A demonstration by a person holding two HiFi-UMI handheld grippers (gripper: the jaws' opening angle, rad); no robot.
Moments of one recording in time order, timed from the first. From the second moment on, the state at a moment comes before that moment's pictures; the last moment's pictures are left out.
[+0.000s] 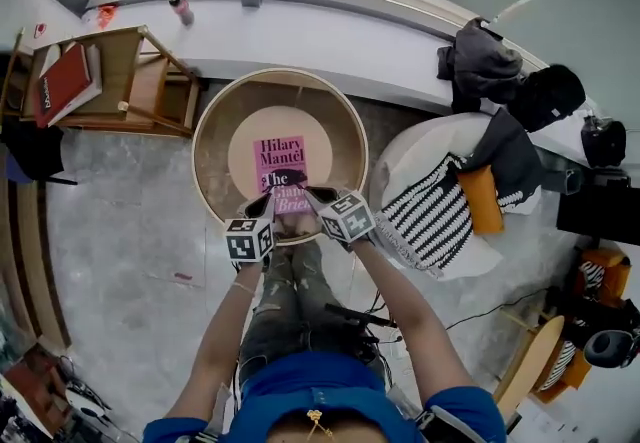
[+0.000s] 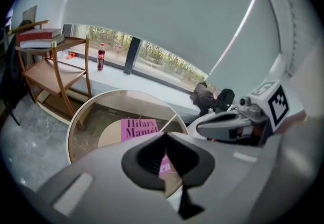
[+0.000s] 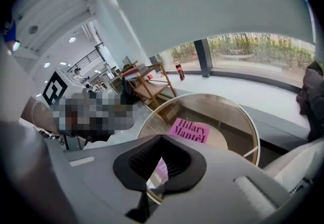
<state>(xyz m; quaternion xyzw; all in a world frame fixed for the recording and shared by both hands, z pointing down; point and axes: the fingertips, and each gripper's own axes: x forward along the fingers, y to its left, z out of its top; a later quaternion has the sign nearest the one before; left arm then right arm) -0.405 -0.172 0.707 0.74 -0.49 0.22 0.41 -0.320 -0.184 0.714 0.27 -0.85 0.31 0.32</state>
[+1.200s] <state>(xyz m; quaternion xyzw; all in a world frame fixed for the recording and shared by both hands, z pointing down) -0.364 -0.144 0.371 0.85 -0.50 0.04 0.17 -0.307 -0.150 0.356 0.28 -0.96 0.05 0.08</state>
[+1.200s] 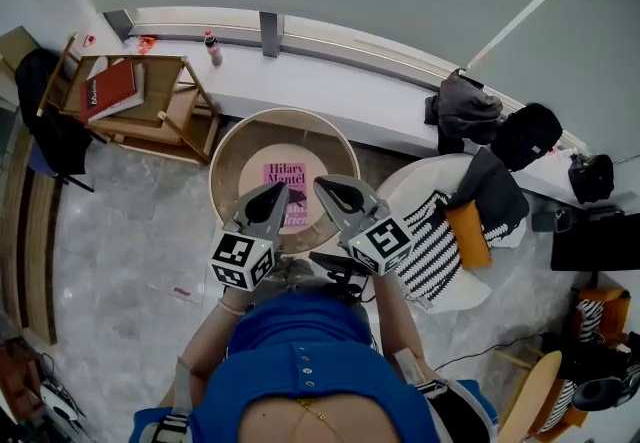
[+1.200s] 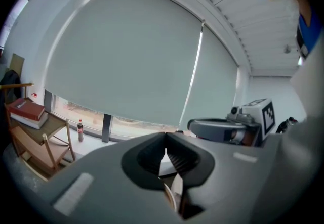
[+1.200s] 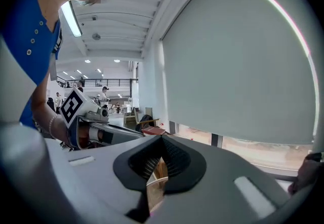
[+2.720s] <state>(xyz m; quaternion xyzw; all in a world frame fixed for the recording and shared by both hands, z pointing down) -0.354 -0.124 0.340 0.85 -0.50 0.01 0.16 -0.308 -0.124 0.332 0.27 -0.96 0.05 0.06</state>
